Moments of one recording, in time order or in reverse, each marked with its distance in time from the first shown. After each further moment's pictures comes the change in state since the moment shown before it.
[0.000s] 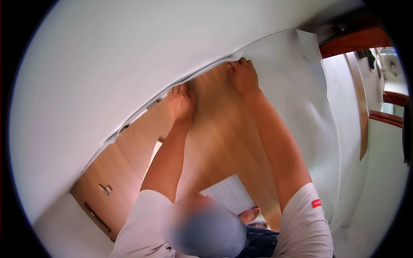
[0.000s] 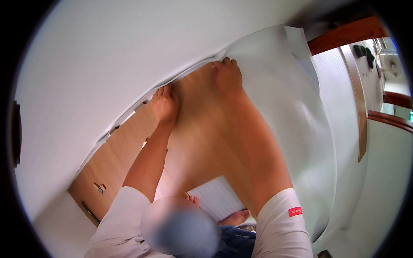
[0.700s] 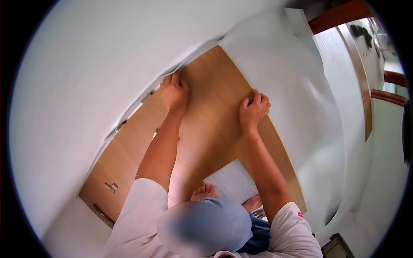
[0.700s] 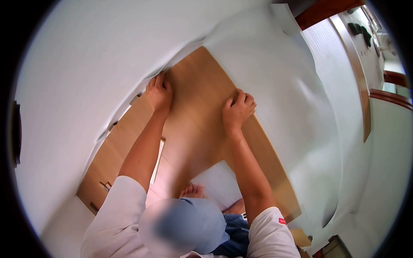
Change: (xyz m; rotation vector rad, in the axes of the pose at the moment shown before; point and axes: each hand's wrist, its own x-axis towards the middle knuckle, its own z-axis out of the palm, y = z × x) left_hand -0.004 0.007 -0.003 -0.056 0.000 -0.045; right_hand -0.177 -0.026 -0.039 -0.081 0.171 0.710
